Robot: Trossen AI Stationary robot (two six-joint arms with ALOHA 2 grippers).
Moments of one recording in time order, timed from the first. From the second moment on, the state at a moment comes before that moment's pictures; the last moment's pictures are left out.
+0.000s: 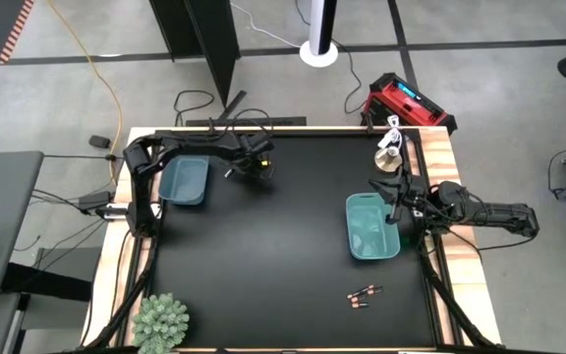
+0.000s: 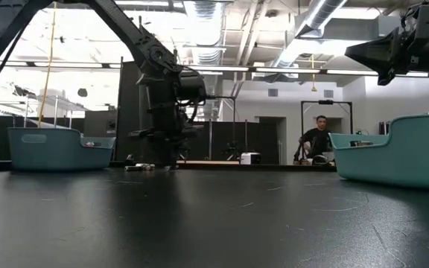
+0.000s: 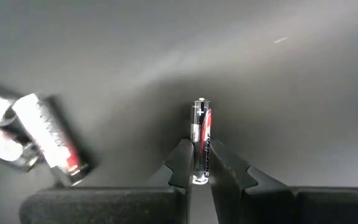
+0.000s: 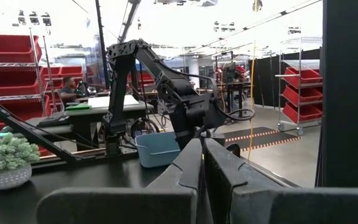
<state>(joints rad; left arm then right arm) 0.50 1.94 1.29 -0.58 -0.16 -0.62 -0.07 0.00 0.03 0.21 0.26 0.00</state>
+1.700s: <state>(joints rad) 0.52 1.29 0.96 -1.18 -0.32 -0.86 -0.07 0.00 0.03 0.22 0.26 0.04</state>
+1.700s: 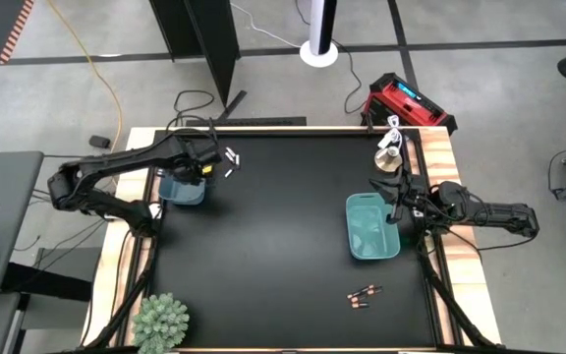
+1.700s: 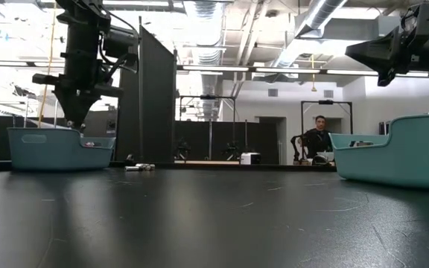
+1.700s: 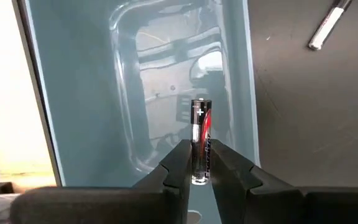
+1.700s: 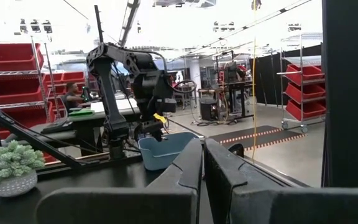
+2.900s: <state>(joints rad) 0.16 1.26 1.14 -0.90 -0.45 -0.74 -0.04 0.00 0.03 0.47 0.21 0.15</state>
